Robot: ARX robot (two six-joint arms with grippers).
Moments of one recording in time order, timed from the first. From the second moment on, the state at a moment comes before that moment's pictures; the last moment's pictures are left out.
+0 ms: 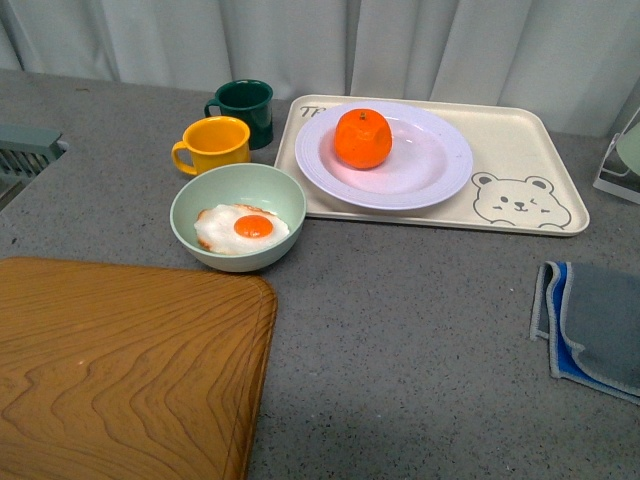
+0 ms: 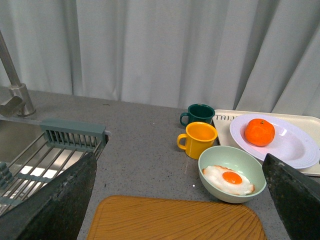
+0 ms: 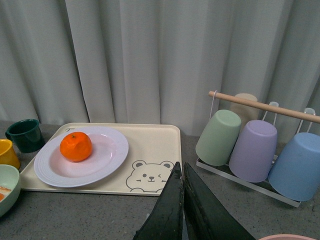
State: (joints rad) left arm 0.00 0.00 0.02 0.00 0.00 0.00; right arm 0.00 0.41 0.01 0.42 0.00 0.00
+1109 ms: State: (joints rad) left arm 0.00 0.00 0.02 0.00 0.00 0.00; right arm 0.00 0.01 0.01 0.00 0.00 0.00
